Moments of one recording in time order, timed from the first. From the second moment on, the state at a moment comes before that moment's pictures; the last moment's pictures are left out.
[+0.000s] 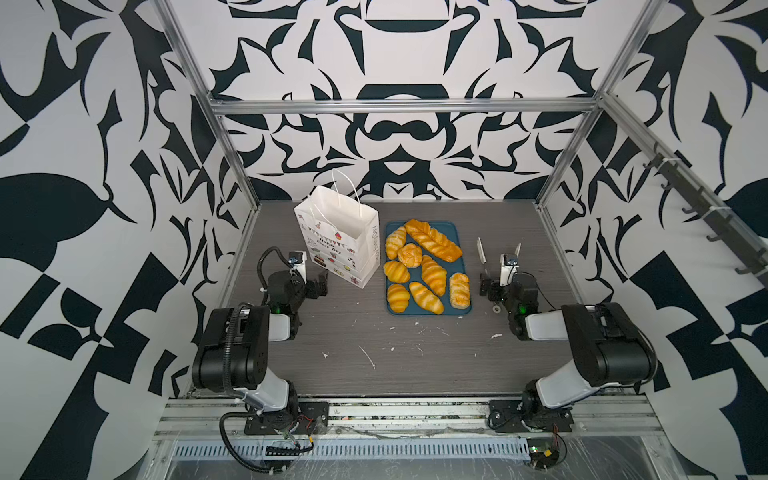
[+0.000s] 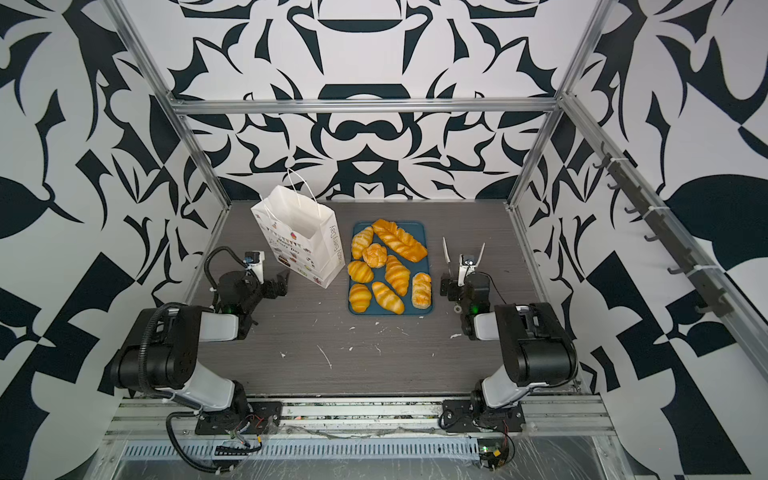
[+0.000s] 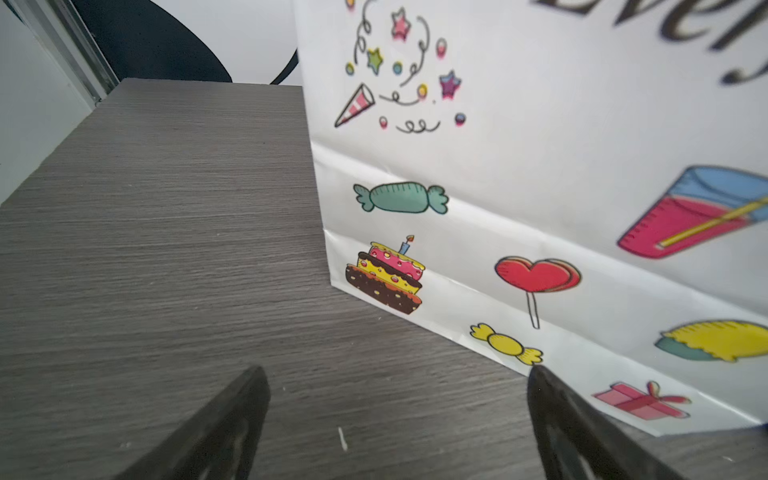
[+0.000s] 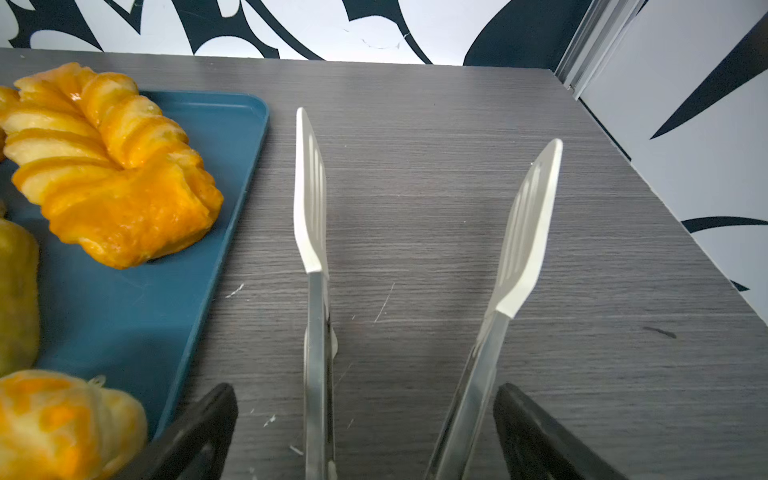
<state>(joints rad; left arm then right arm) 0.03 1.56 0.38 0.82 0.25 -0.02 0.04 1.57 0.36 0.77 0.04 0.00</state>
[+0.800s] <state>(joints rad) 0.03 1.56 0.38 0.82 0.25 -0.02 0.04 1.57 0.36 0.77 0.04 0.00</state>
